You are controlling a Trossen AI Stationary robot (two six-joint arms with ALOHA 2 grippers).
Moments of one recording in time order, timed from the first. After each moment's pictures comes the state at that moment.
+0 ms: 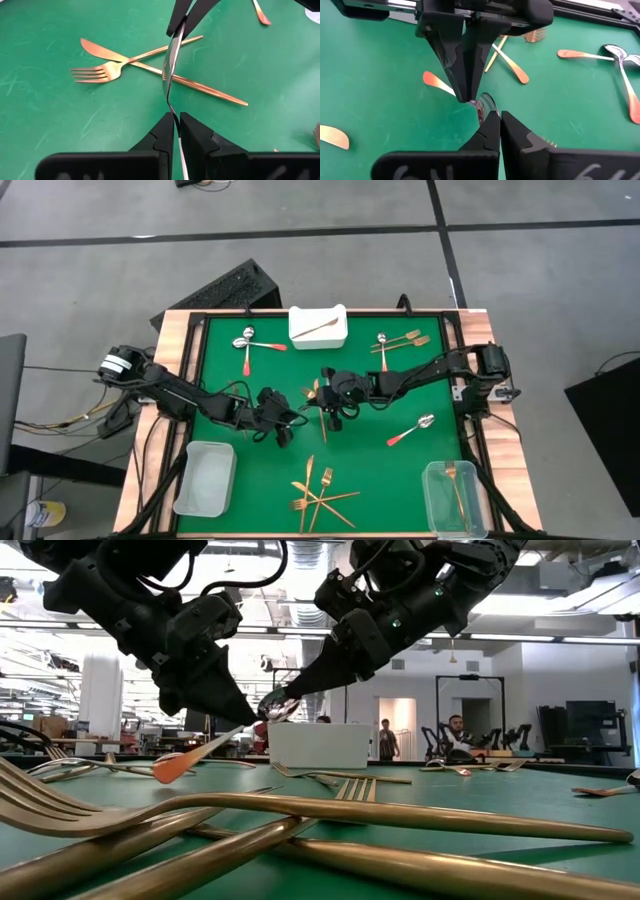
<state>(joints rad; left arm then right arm) -0.25 1.49 0.61 0.12 -0.44 -0.65 0.02 1.81 1.02 0.29 -0.01 -0.17</state>
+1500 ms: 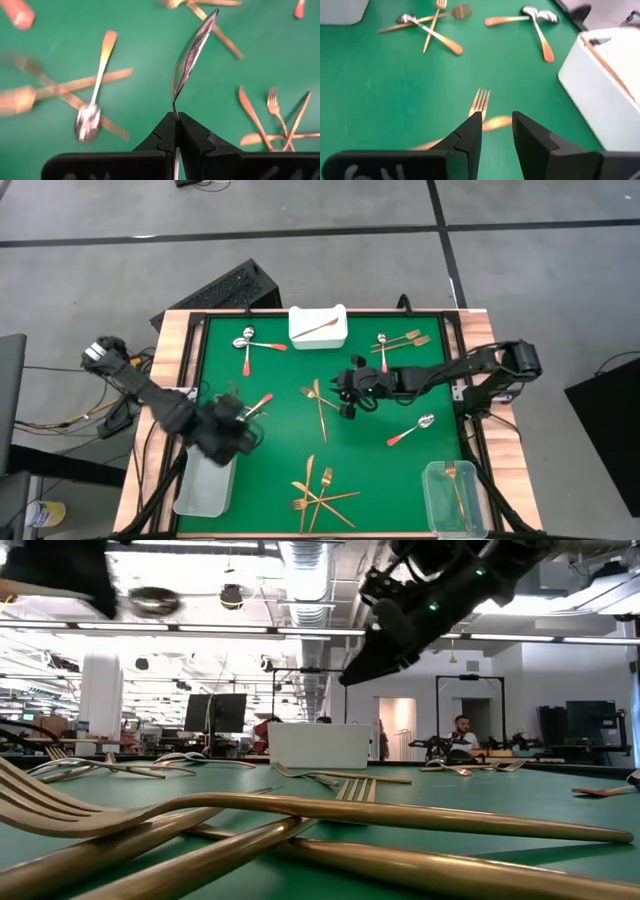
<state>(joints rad) -0.63 1.26 1.05 -1.12 -0.51 -1.62 0.01 1.56 0.86 0.13 0.28 0.04</state>
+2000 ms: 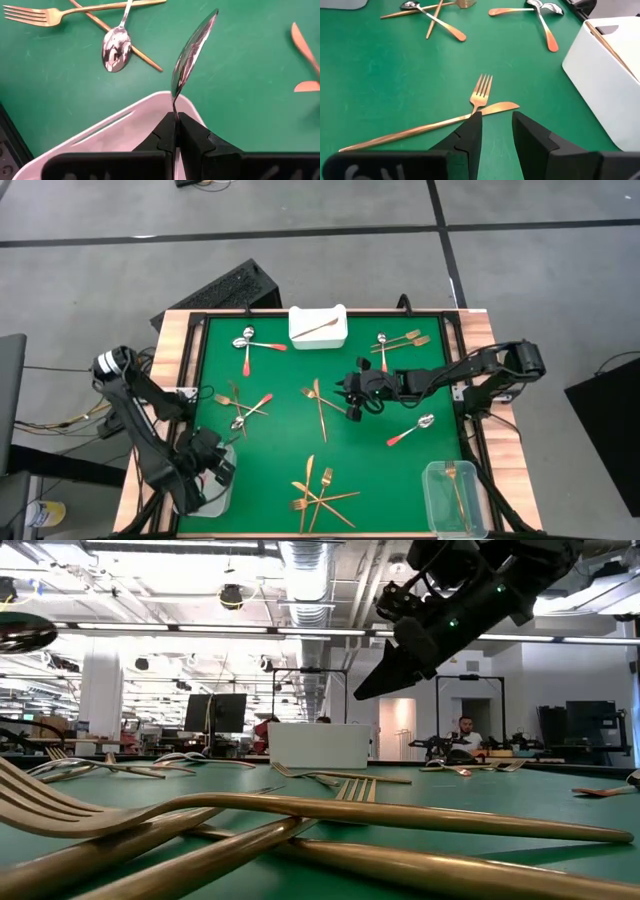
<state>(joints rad) -1.03 1.46 0.99 -1.23 -0.52 -2.11 0.01 1.54 0.76 0.22 0.26 0.02</state>
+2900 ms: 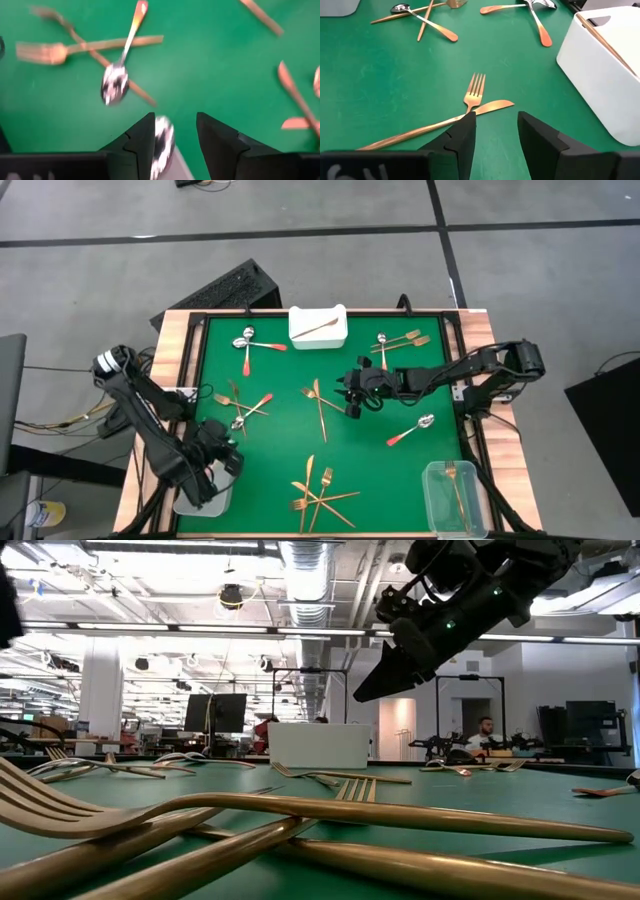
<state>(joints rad) -0.92 1.44 1.05 -1.30 -0.61 -2.04 -0.01 1.54 0.76 0.22 0.26 0.06</state>
